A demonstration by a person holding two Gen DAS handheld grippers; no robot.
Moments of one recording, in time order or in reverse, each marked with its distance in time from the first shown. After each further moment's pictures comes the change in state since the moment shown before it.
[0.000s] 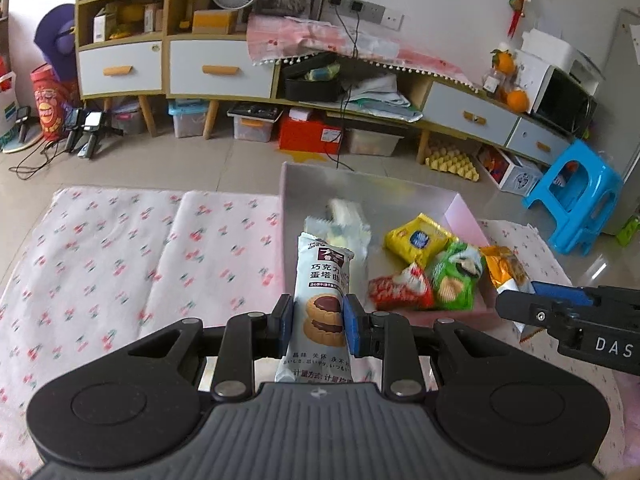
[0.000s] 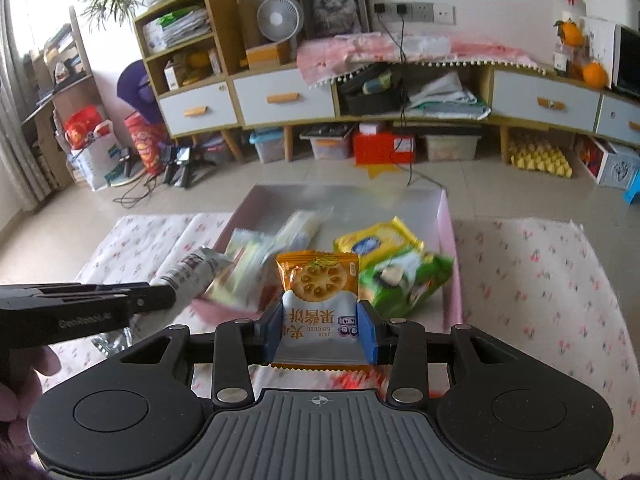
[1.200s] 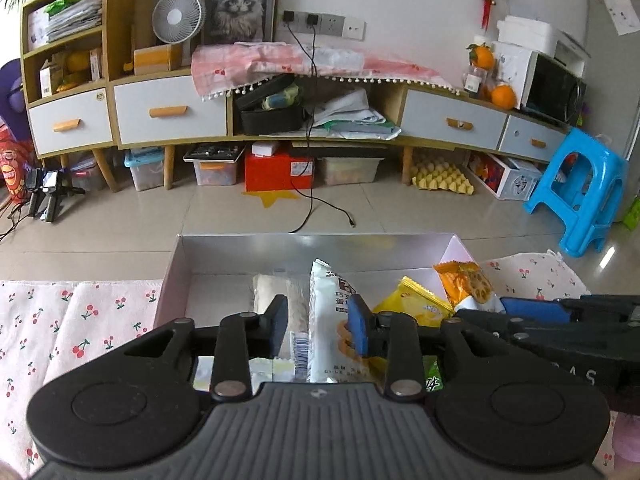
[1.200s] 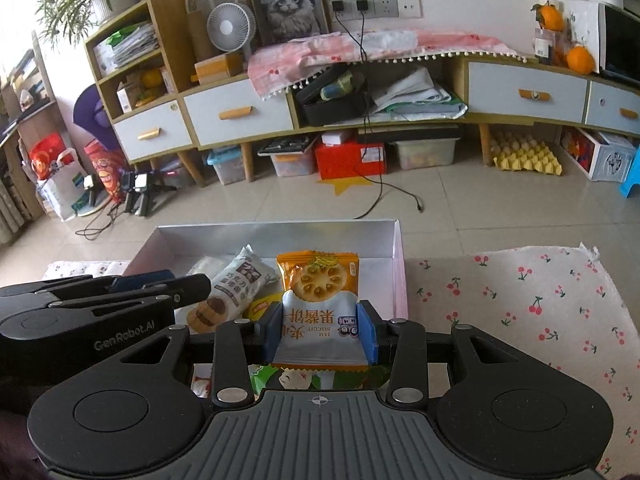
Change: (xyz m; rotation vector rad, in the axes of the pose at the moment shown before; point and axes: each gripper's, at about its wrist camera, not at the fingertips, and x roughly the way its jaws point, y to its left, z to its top) left arm 0.081 -0.045 0.030 0.121 -0.092 0.002; right arm 0.087 -0.066 0.030 0.068 -0.035 -0.040
